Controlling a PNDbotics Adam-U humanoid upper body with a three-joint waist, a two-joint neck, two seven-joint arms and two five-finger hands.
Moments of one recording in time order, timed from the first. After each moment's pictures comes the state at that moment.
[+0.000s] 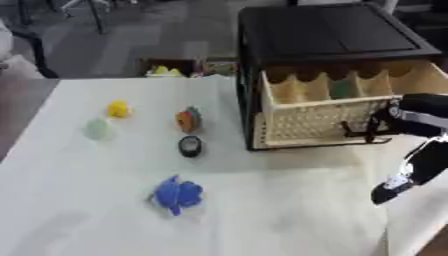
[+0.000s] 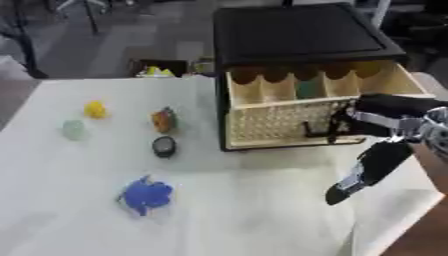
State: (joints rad) left arm -0.20 0.29 0.14 -1.98 0.64 -0.44 -0.44; right arm -0.33 -1.08 0.21 -1.92 0.42 0.19 0.62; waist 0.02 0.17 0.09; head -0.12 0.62
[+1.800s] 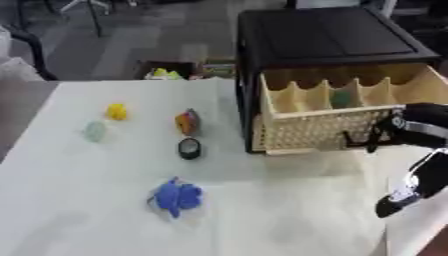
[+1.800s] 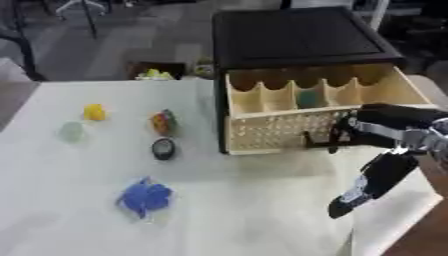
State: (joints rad) left arm -0.20 0.30 0.15 -1.98 0.65 -0.43 -0.43; right arm -0.29 -1.08 0.20 -1.96 0.41 0.19 0.62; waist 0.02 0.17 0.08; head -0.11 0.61
